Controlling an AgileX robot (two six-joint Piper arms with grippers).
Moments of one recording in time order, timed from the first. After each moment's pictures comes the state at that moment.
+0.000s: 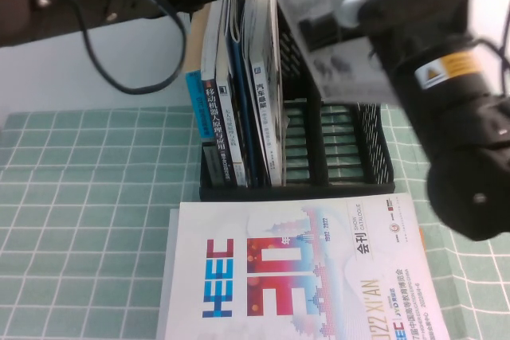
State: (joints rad) right arm 0.75 1.60 -1.01 0.42 -1.04 -0.73; left arm -0.56 1.28 -1.39 -0.12 0.48 -0.10
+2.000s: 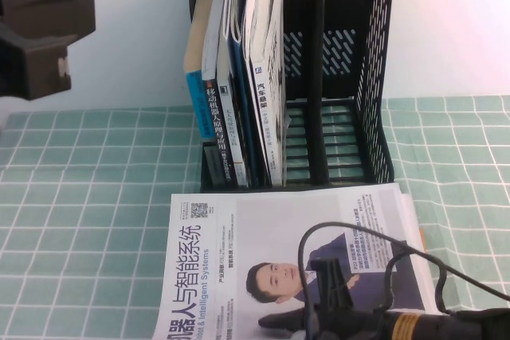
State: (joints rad) right arm 0.92 1.58 -0.52 -0.44 -0.45 -0.61; left arm -0.56 0.93 -1.29 -0.05 0.78 -0.12
